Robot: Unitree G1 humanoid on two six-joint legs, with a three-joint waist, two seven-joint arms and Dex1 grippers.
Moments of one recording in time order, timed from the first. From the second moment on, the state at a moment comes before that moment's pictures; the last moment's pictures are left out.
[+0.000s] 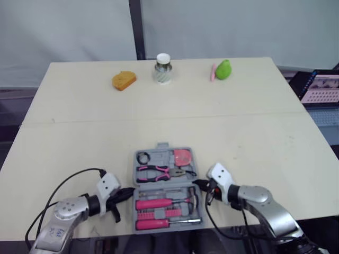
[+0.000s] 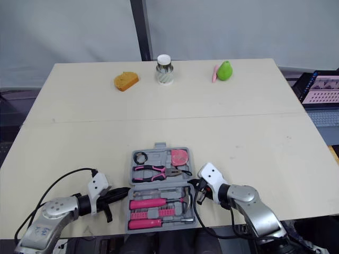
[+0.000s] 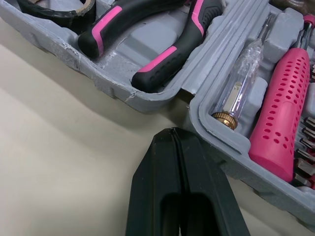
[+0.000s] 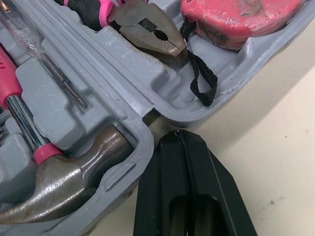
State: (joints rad) left arm 0.19 0.60 0.01 -0.17 -0.23 0.24 -0.80; right arm -0.02 -0.52 0.23 -0.27 0.18 0.50 0.71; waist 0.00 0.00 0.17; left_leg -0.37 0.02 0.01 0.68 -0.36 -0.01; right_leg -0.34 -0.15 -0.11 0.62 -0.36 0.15
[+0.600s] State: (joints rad) left arm 0.18 0.70 0.12 -0.22 -0.38 0.34 -0.89; right arm -0.10 -0.60 0.03 -0.26 0.37 0.73 0.74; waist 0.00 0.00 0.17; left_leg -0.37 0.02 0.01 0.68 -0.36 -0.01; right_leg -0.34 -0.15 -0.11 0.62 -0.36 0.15
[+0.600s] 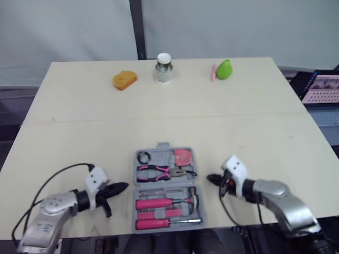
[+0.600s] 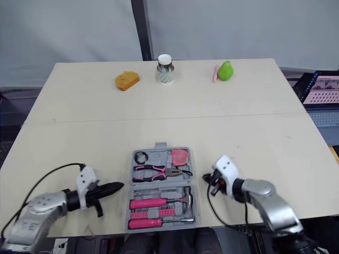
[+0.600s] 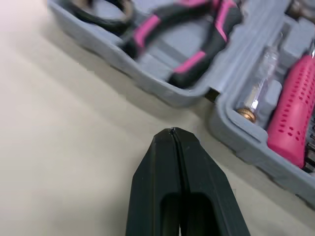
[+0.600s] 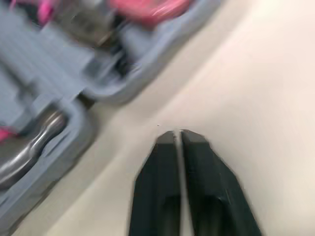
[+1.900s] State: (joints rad) left arm 0.22 0.90 -0.15 -0.35 -0.24 0.23 -1.06; right arm -0.52 -0.34 -0.07 0.14 0.69 1.18 0.82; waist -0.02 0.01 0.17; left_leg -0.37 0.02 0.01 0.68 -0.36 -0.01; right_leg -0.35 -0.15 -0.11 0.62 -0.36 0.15
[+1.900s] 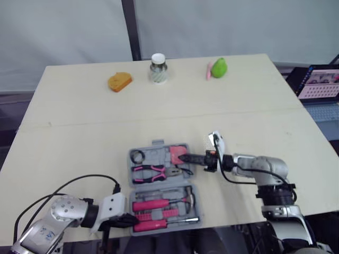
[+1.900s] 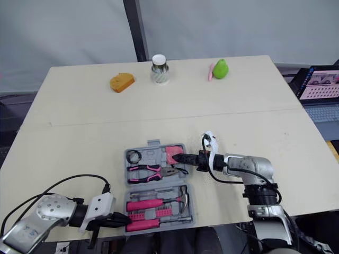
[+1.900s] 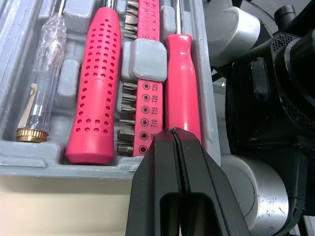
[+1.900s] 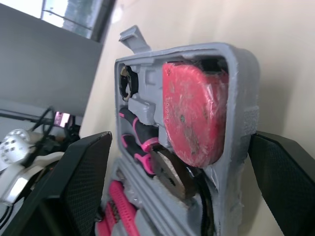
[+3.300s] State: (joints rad) left arm 0.46 0.81 0.12 0.03 -0.38 -0.02 -1.11; right arm -0.42 -0.62 0.03 -0.24 0.95 1.29 1.04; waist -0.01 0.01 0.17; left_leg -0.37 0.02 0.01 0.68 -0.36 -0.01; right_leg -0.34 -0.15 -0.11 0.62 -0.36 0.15
